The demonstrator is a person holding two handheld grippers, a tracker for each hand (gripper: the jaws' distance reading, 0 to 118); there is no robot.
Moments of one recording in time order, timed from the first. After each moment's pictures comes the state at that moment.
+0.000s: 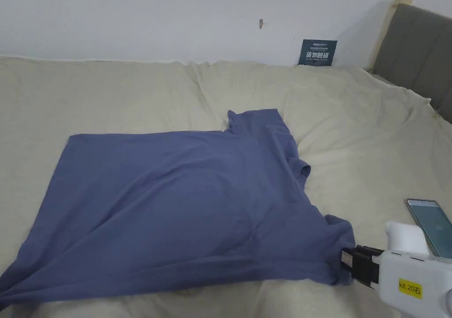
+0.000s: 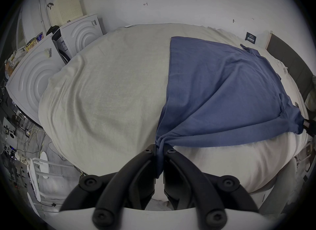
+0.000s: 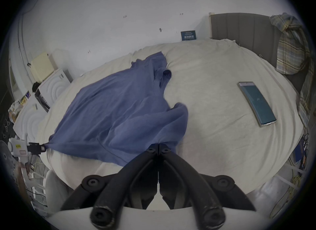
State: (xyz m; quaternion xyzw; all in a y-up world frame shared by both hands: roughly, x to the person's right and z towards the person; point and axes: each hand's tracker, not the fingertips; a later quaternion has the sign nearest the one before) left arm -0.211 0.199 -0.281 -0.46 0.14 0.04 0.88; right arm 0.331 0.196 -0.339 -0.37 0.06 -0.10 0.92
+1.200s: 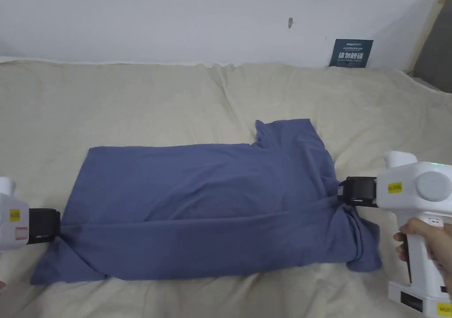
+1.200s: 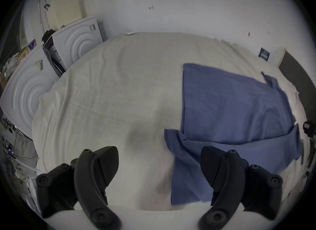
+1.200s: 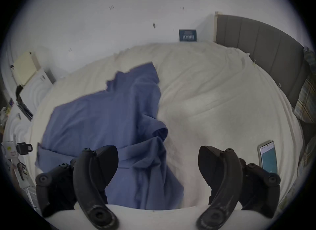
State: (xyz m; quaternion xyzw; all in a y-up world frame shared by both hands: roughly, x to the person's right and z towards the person) left arm -0.267 0.223 -0.457 -0.44 0.16 0.06 0.88; right arm 0.315 0.225 -0.557 -0.40 0.02 -0.06 0.92
